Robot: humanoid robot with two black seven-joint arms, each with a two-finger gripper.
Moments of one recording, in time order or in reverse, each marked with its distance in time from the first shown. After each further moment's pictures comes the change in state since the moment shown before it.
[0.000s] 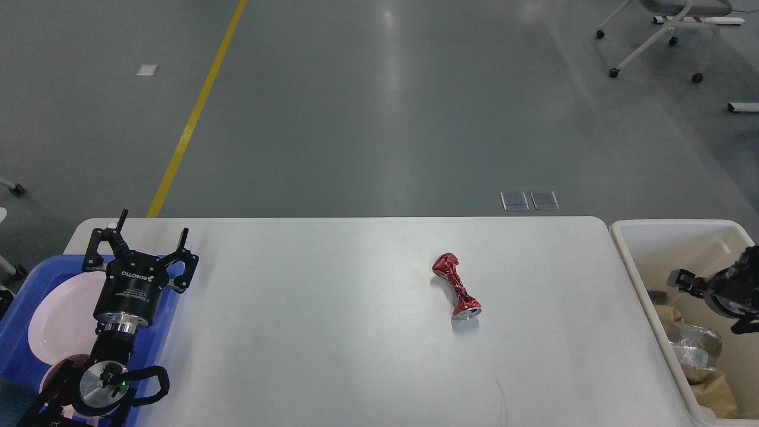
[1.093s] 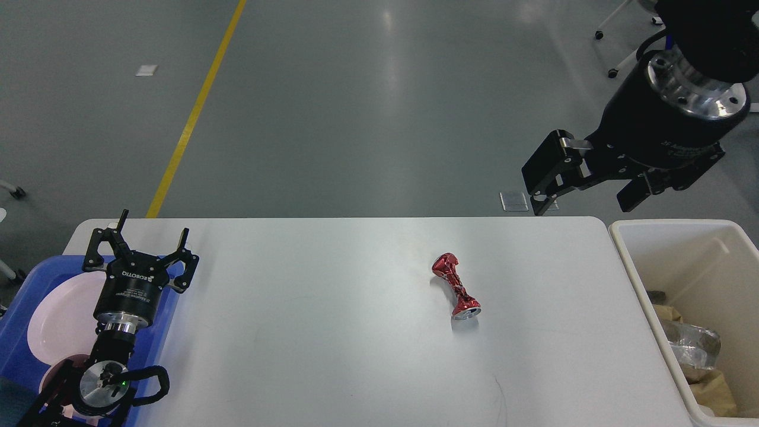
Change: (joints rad) left arm 0.000 0.000 0.000 0.000 0.000 0.000 0.000; right arm 1.555 0.267 -0.355 0.927 0.418 0.773 -0.003
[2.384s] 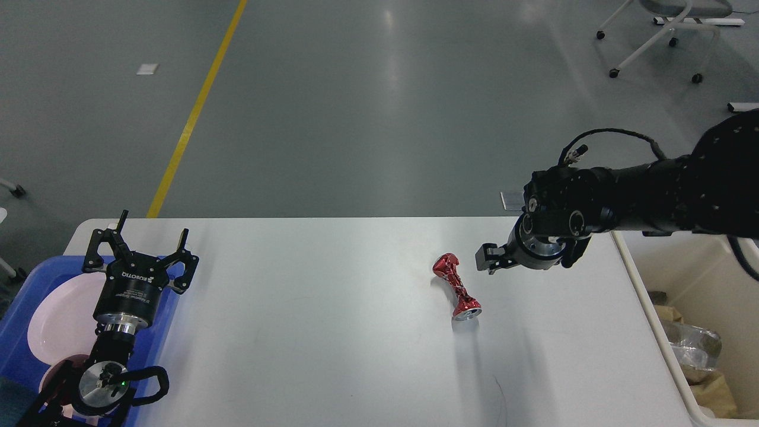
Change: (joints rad) left arm 0.000 0.000 -0.001 0.000 0.000 0.000 0.000; right arm -1.023 0.267 0.106 -0.541 -0.233 -0.566 0.016
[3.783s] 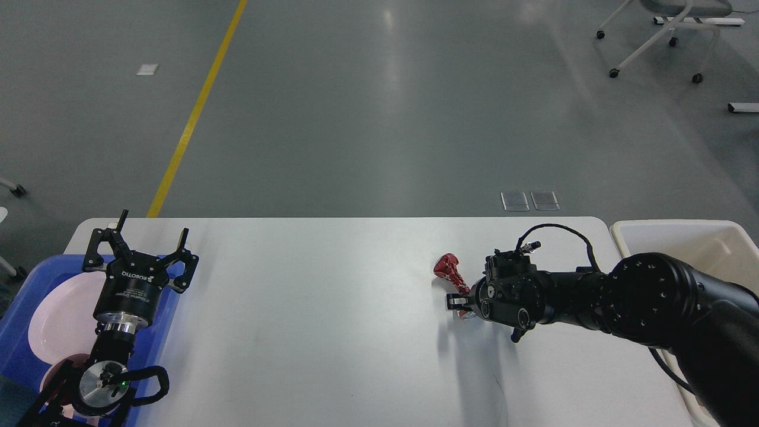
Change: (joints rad) left arm 0.000 0.000 0.000 0.000 0.000 0.000 0.001; right arm -0.492 0.140 0.196 -0.398 -0.206 -0.204 -0.010
